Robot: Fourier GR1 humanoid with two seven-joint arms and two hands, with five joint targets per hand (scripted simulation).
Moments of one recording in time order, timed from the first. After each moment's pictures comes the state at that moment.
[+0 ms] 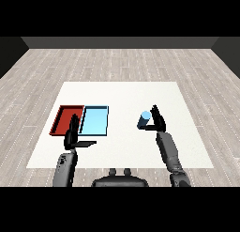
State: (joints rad) left arm 0.04 0.04 0.04 -1.59 0.02 0.00 -0.36; right arm -0.44 -0.10 -0.17 -0.86 -0.12 0.11 -0.40
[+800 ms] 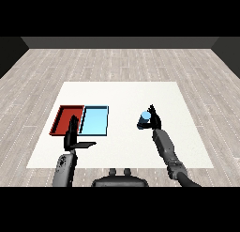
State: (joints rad) left arm 0.05 0.05 0.04 -1.58 0.00 0.00 -0.41; right arm -0.59 -0.10 -0.22 -0.56 -0.16 0.12 -0.50
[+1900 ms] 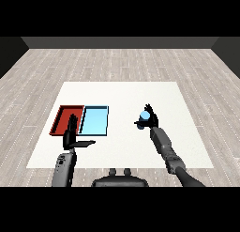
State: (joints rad) left arm 0.04 0.05 0.05 -1.59 0.01 0.00 -0.38; right arm -0.69 -0.09 -0.23 -0.39 -0.18 0.08 -0.55
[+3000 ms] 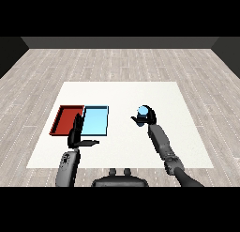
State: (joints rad) left arm 0.01 0.03 0.01 -1.55 -0.01 0.00 -0.40; right arm -0.69 -0.07 -0.15 -0.54 -0.09 -0.11 -0.54
